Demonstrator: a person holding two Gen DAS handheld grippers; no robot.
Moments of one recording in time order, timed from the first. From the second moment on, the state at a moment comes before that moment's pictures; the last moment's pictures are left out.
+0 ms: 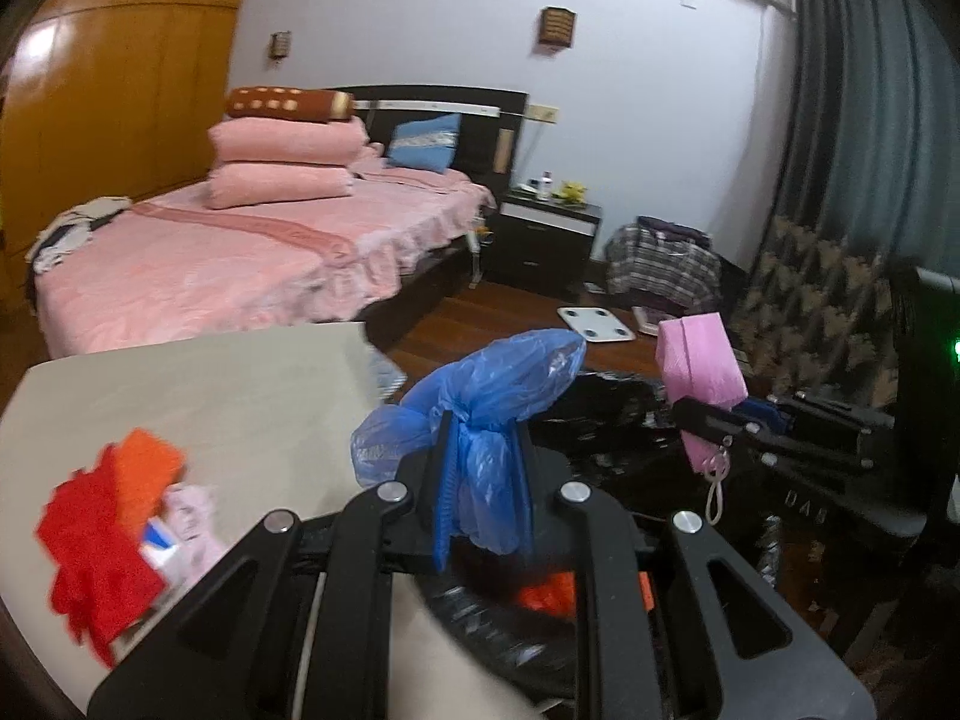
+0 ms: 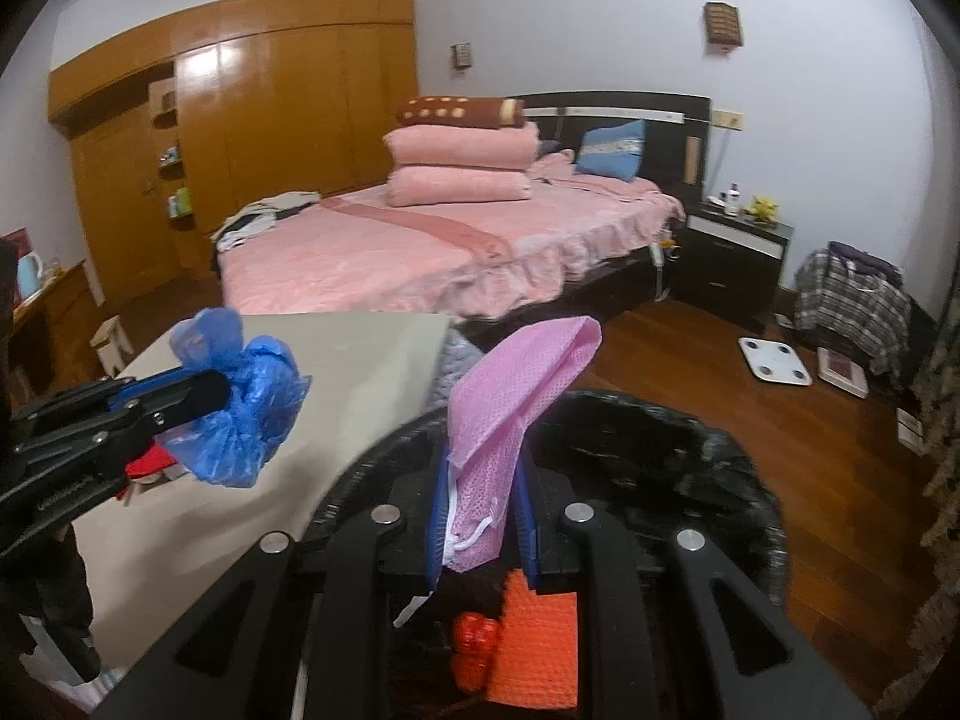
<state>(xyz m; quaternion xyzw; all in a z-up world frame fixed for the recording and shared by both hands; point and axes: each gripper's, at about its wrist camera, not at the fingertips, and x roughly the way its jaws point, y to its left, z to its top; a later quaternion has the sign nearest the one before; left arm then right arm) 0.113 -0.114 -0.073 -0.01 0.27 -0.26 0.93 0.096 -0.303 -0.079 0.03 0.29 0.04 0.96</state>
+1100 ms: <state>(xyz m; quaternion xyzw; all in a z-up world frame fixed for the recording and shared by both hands) 0.101 0.021 -0.082 -0.01 0.28 -0.08 0.96 0.106 -0.249 -0.085 0.02 0.28 0.07 0.96</state>
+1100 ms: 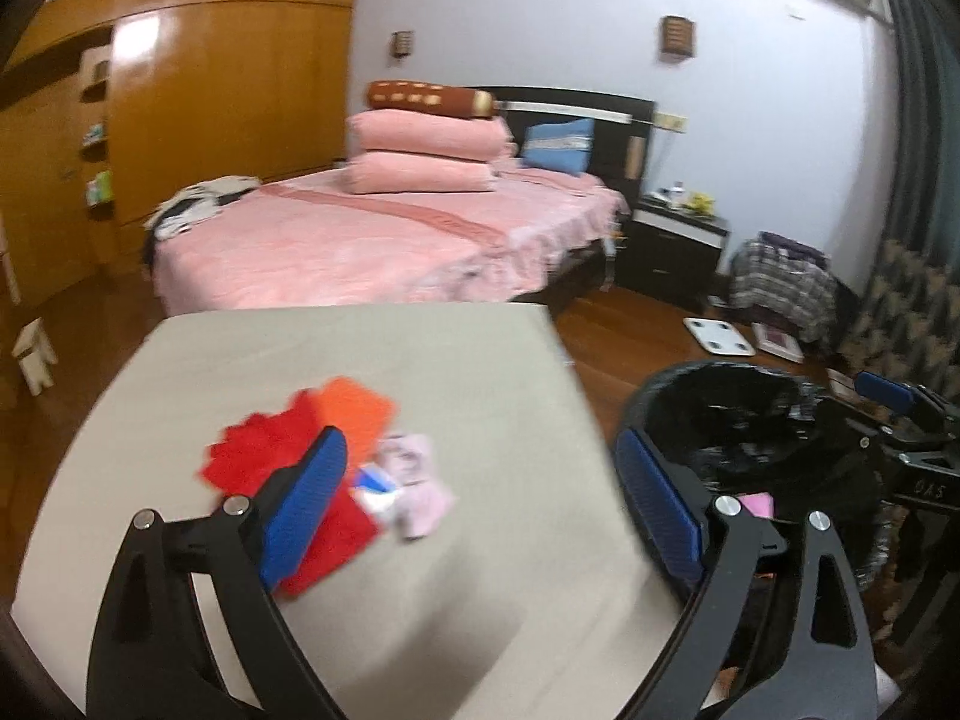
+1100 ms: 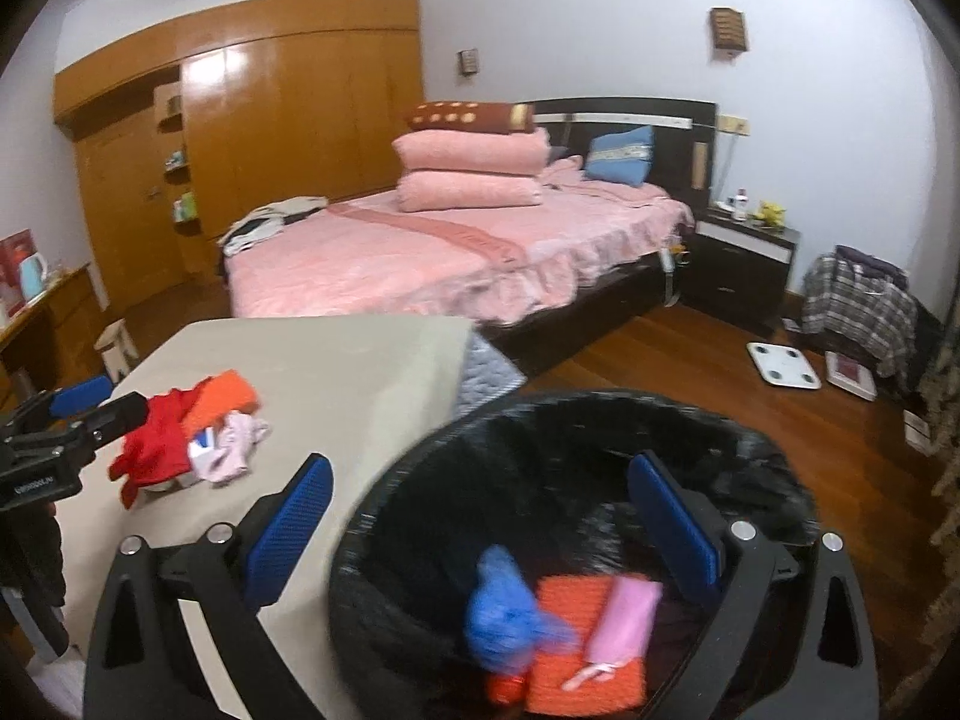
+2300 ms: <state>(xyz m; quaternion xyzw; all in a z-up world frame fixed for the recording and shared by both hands) 0.118 0.144 -0.125 -0.04 0.31 0.04 0.95 0.210 -0.068 -0.156 -0.02 0.35 0.16 0.92</state>
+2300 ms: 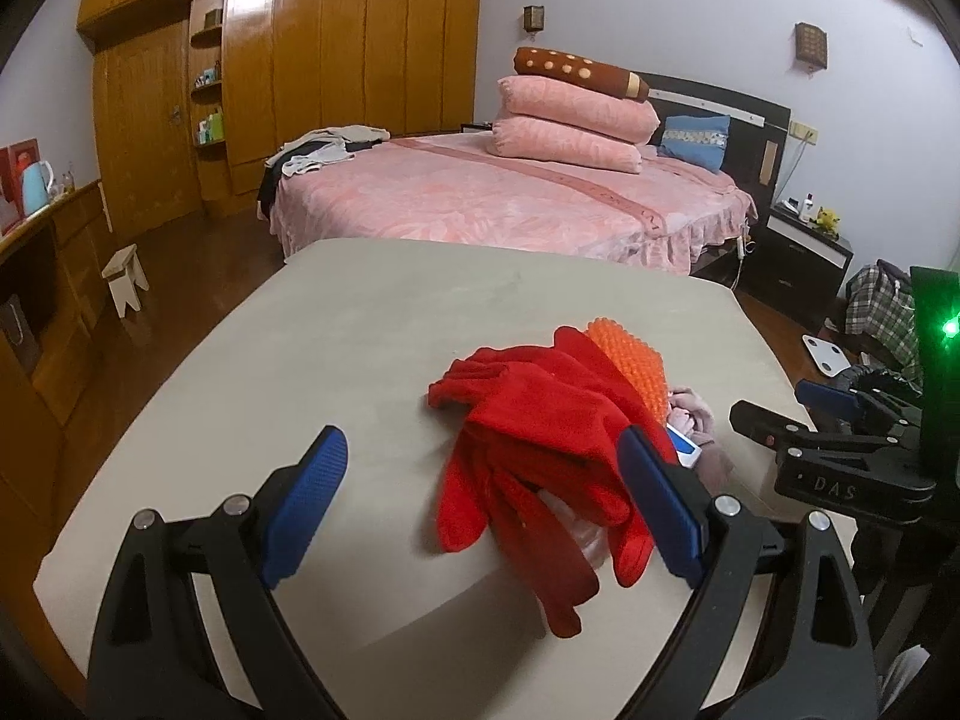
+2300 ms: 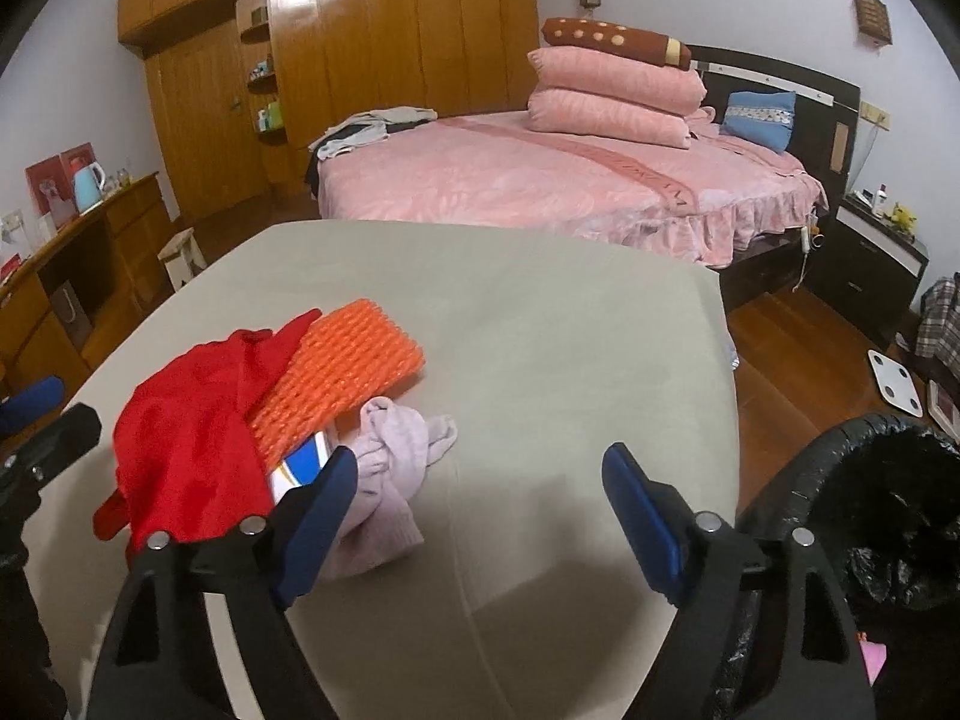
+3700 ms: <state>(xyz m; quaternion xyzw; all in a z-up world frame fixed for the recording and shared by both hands) 0.110 0.197 -0.135 -0.06 0.33 0.08 0.94 0.195 -0.035 -0.147 -0.04 0.35 0.22 0.91</state>
